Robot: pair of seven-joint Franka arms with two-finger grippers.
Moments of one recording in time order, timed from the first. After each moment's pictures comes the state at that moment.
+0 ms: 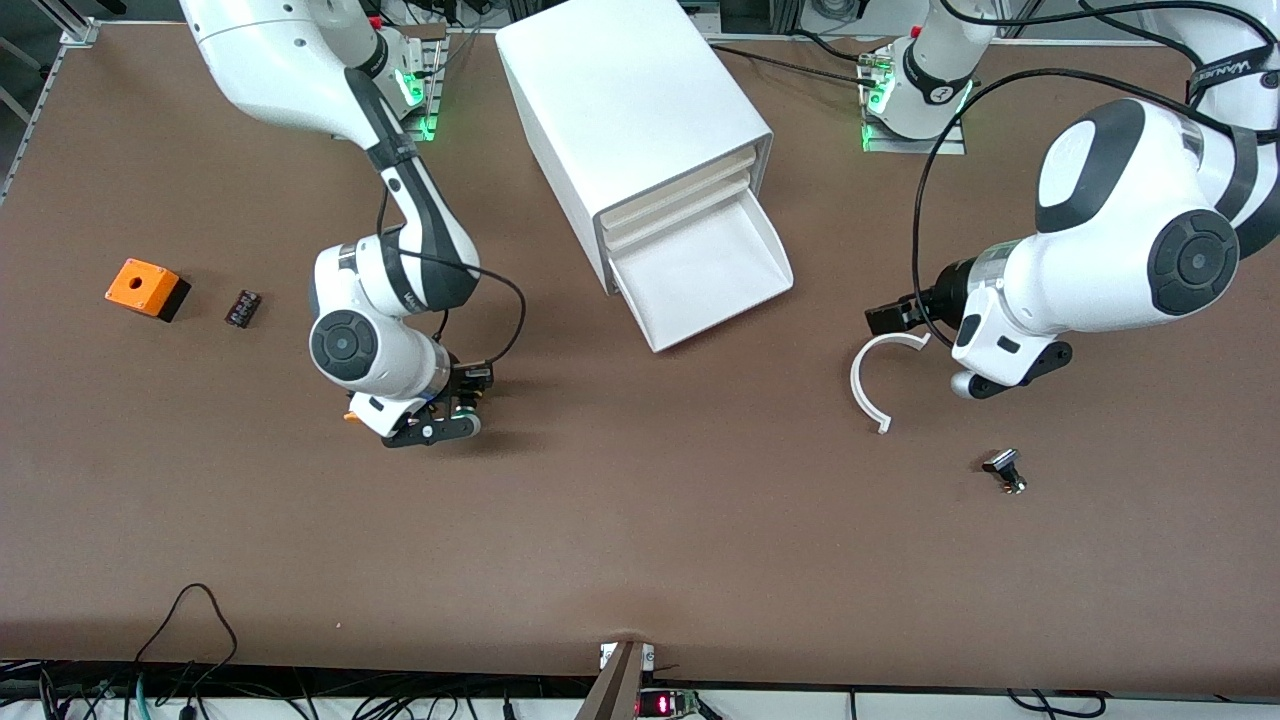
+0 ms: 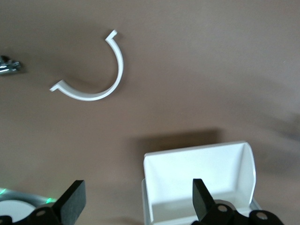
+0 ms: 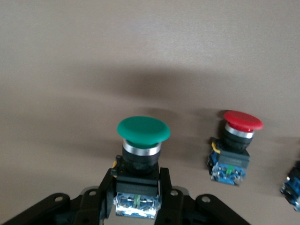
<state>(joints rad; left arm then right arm) -0.05 0.34 -0.22 -1.51 -0.22 1.63 -0.64 0.44 0.64 -0.10 -1.62 0.21 2.14 0.10</state>
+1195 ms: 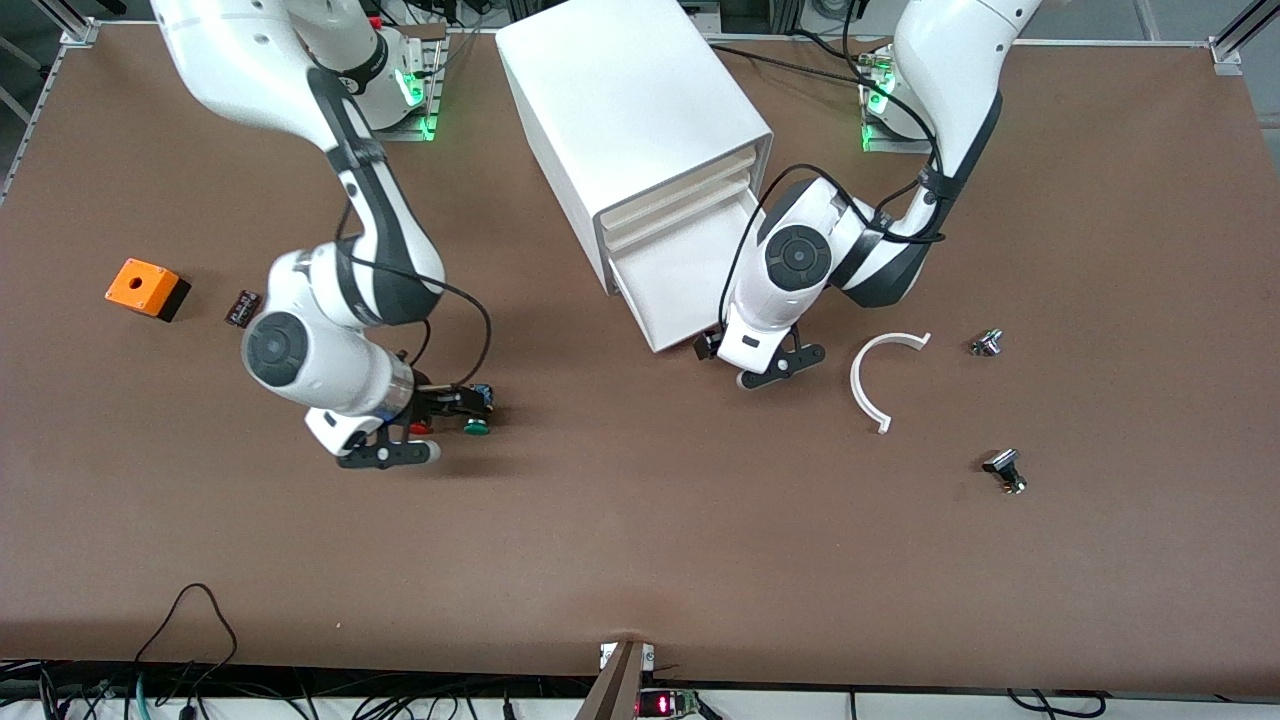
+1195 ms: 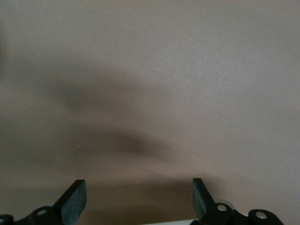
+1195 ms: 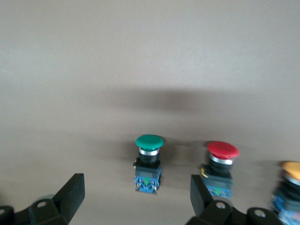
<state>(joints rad) -0.38 0.54 -0.23 -1.81 0.00 2.30 -0.99 0.40 0.57 -0.13 -1.55 0.28 2.14 0.10</state>
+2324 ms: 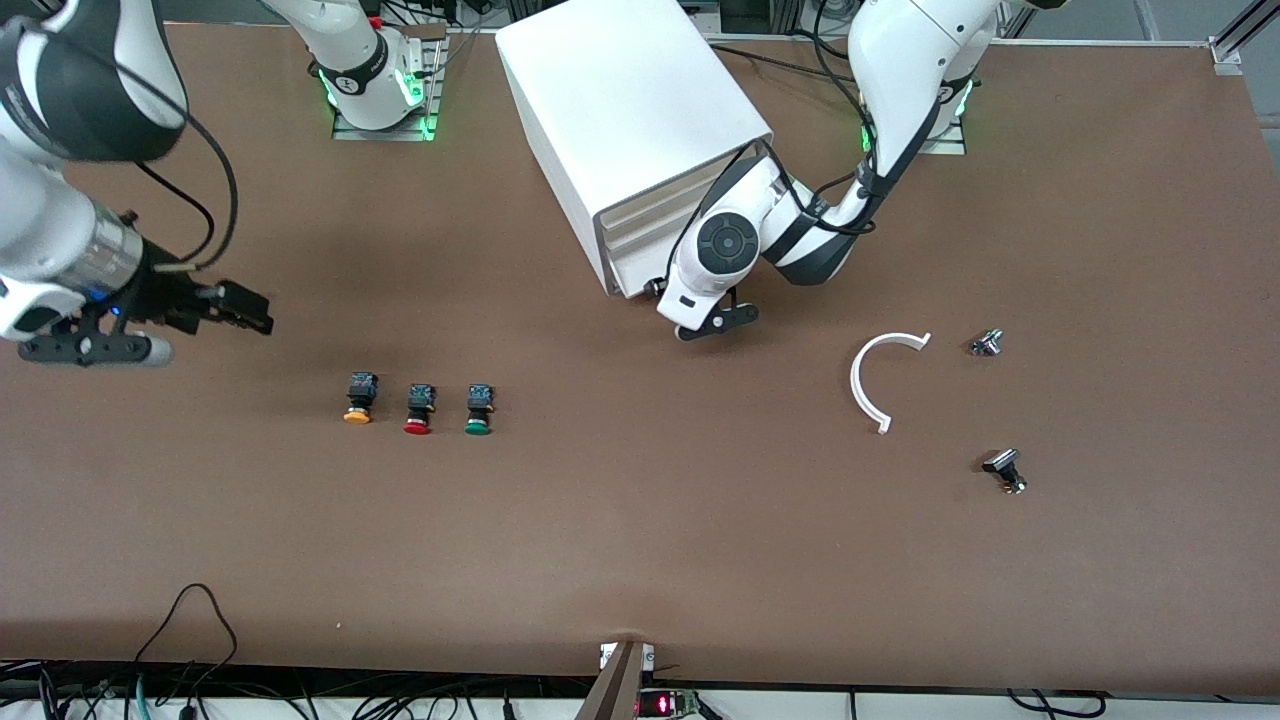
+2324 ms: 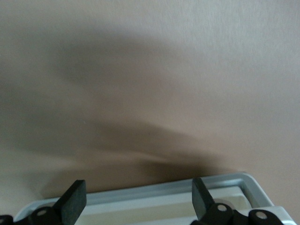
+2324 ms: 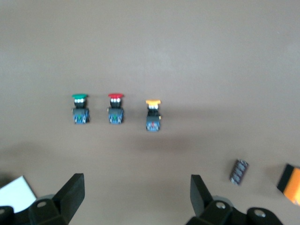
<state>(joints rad) -0.40 0.60 -0.37 -1.81 -0.12 2.21 -1.00 0.03 0.10 0.04 -1.68 0.05 1.78 0.08</state>
